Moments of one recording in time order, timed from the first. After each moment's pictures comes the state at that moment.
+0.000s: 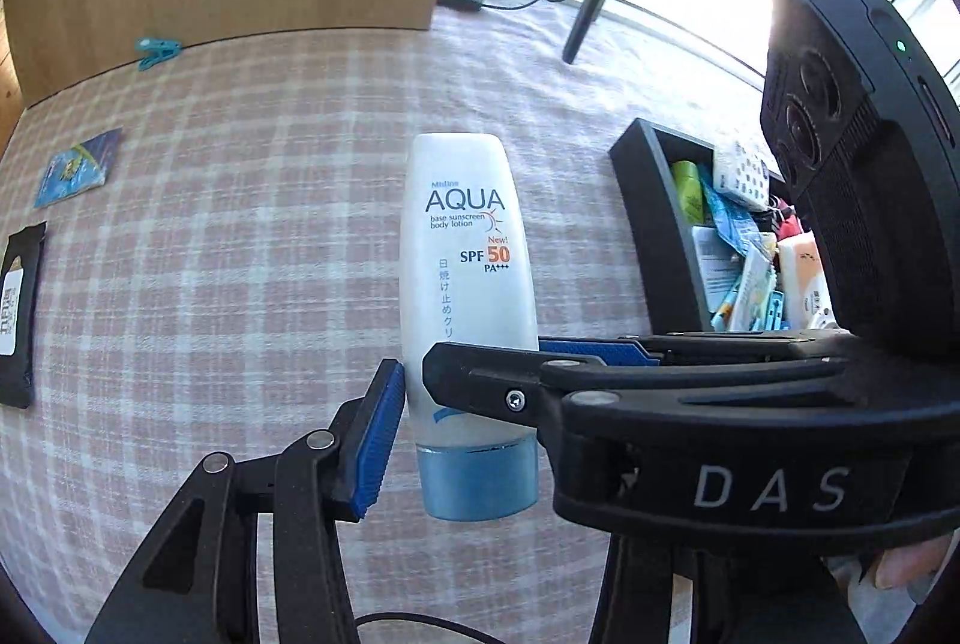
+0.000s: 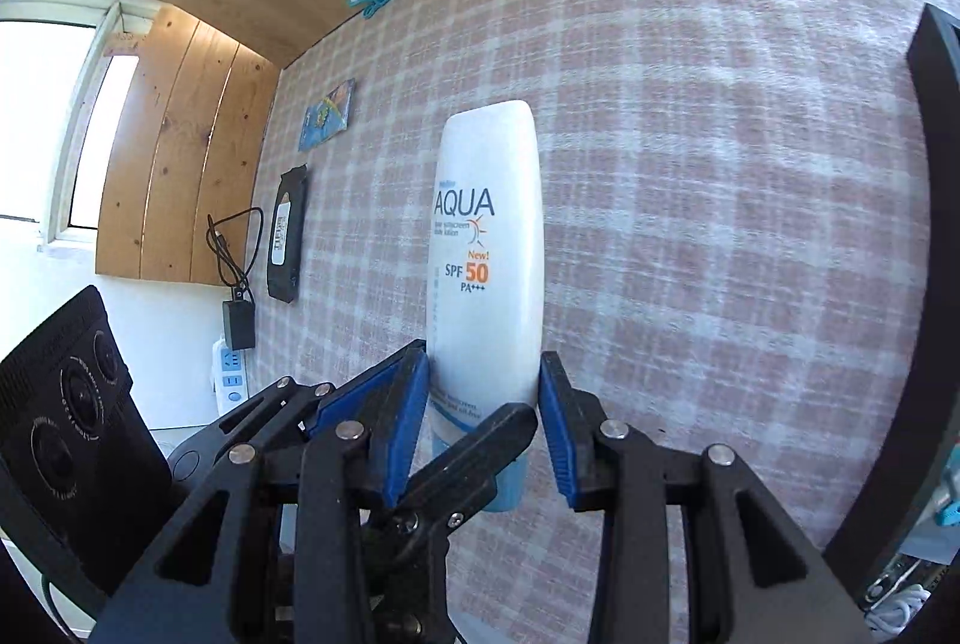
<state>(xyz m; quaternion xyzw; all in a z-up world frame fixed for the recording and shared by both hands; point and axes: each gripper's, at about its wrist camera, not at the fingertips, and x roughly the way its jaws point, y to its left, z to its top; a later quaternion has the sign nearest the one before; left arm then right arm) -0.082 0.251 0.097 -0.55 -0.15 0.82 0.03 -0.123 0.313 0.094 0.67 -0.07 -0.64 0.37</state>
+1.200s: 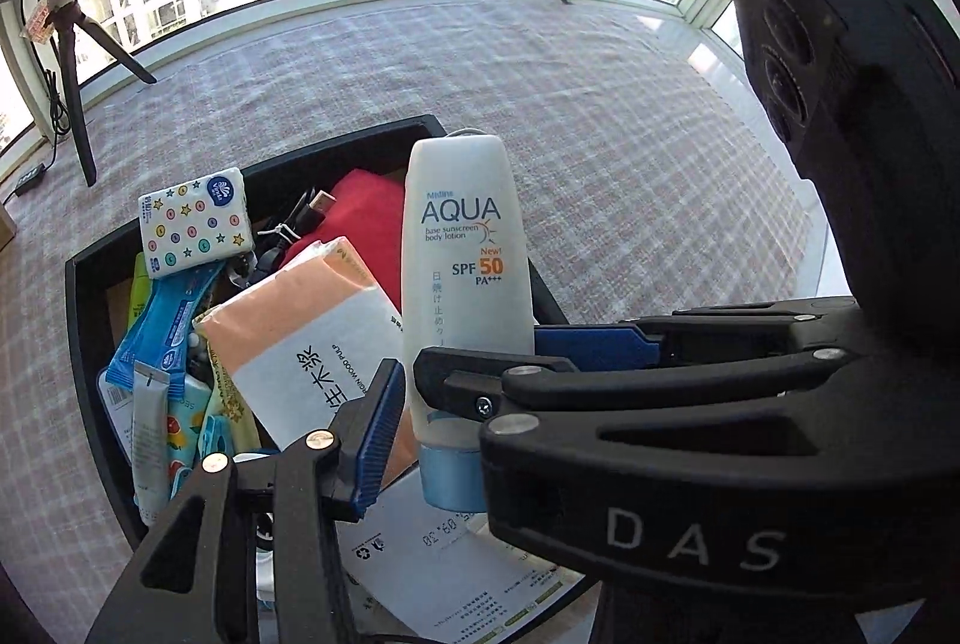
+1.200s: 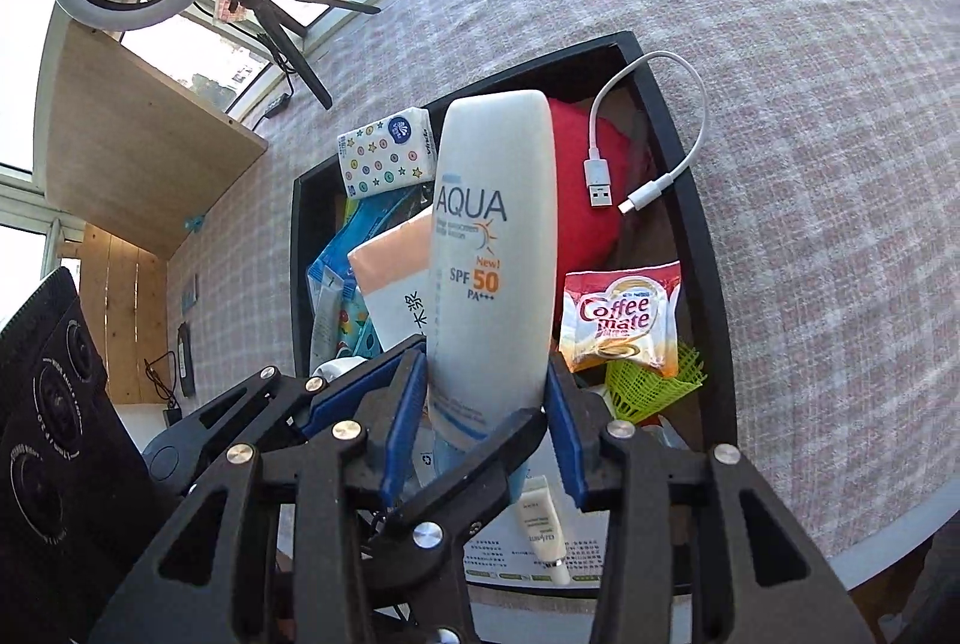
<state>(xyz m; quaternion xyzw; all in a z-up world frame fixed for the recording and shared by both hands) -0.153 0.590 0.150 -0.55 -0.03 0.81 0.20 -0.200 0.688 0.157 0.64 -0.13 -0.73 0.19</state>
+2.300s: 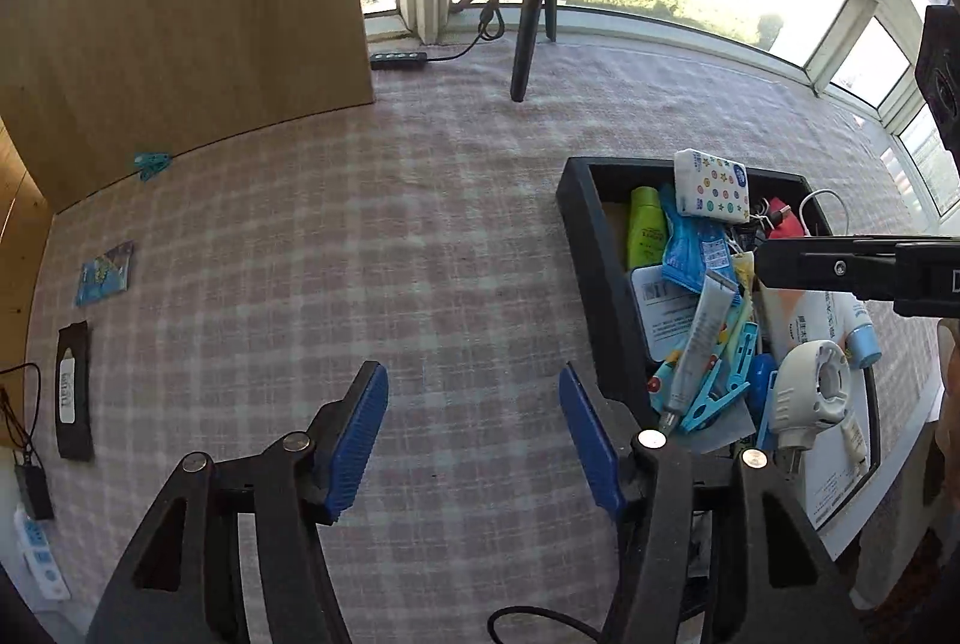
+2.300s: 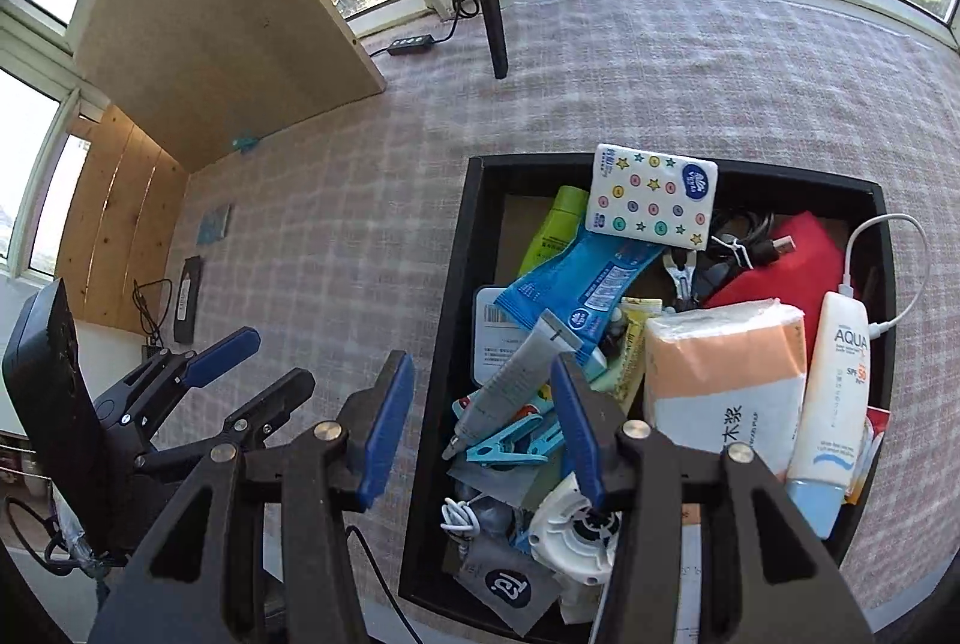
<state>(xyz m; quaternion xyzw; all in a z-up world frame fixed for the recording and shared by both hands) -0.089 0.286 0.143 -0.55 -0.06 0.83 -0.05 -0.199 0.491 0.180 0.61 -0.01 -0.74 0.29</state>
